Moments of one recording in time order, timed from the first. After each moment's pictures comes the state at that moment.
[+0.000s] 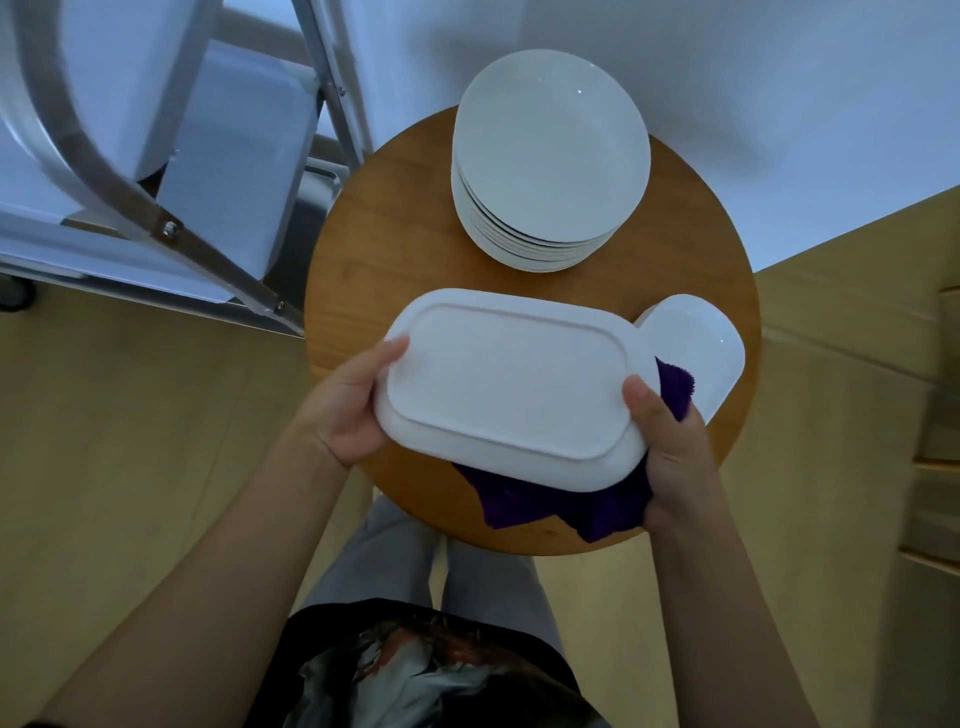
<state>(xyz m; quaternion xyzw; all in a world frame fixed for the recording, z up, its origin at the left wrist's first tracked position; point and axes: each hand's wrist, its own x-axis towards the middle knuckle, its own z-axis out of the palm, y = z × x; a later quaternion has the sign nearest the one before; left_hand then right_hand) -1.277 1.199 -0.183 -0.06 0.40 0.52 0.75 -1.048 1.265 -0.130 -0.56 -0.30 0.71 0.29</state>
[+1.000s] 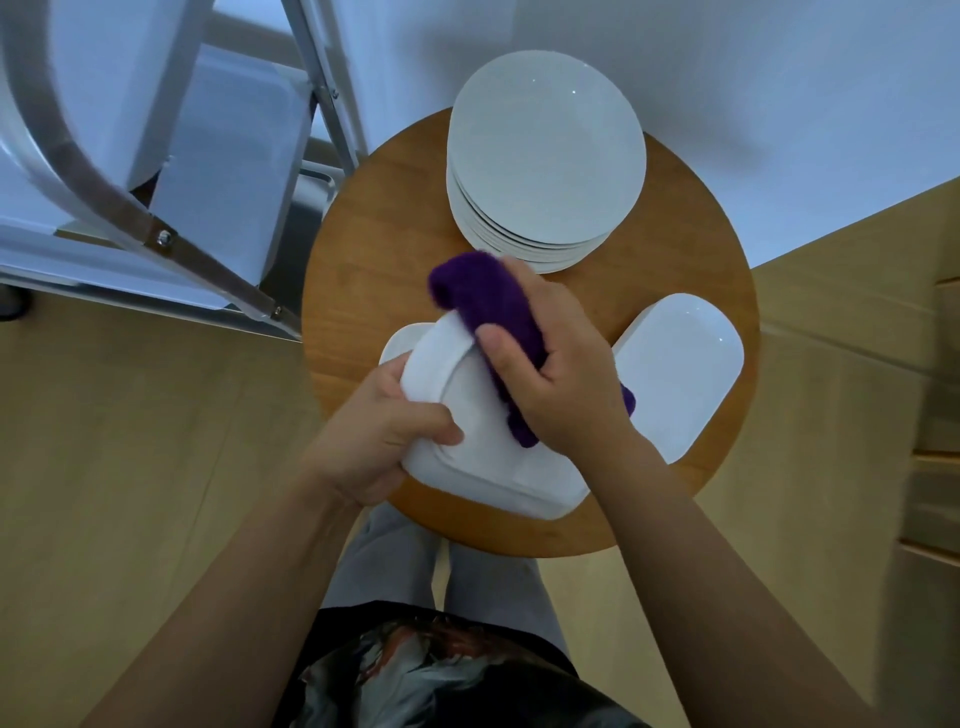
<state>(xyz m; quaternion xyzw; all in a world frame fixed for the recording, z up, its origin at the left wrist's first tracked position) -1.255 1.196 -0.139 0.17 0.47 0.50 0.71 -1.118 1.291 -0.145 -0.41 -0.80 0.38 0.22</state>
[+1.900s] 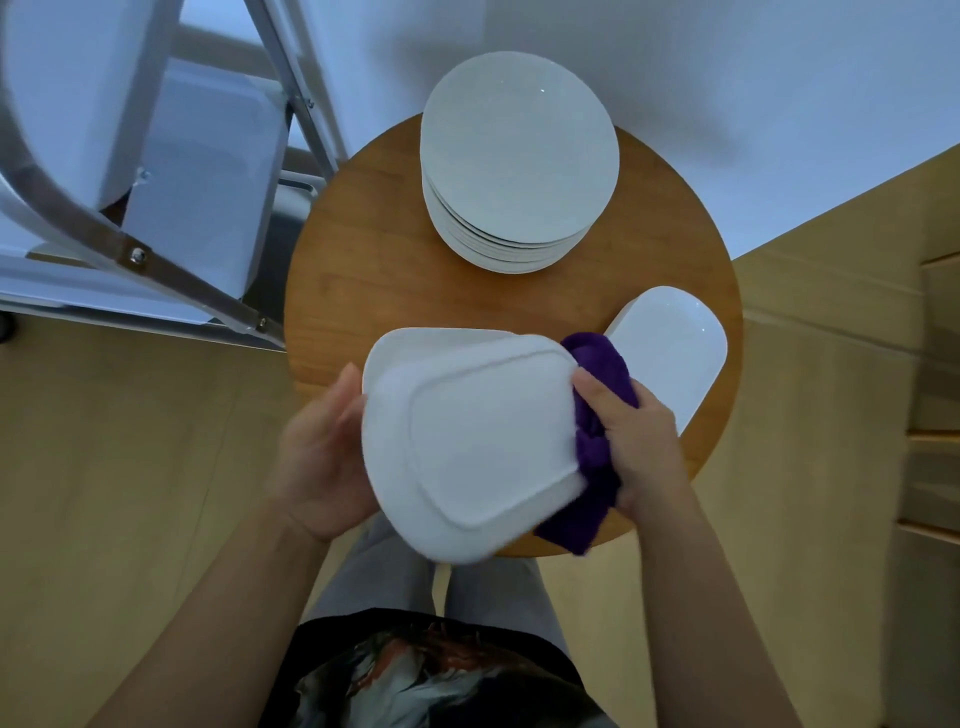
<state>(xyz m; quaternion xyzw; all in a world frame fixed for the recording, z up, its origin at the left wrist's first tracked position) -1.257 1.178 -0.147 -0.11 0.28 0.55 0.78 -1.054 1.275 -0.152 -0.71 -0.32 0.58 0.22</state>
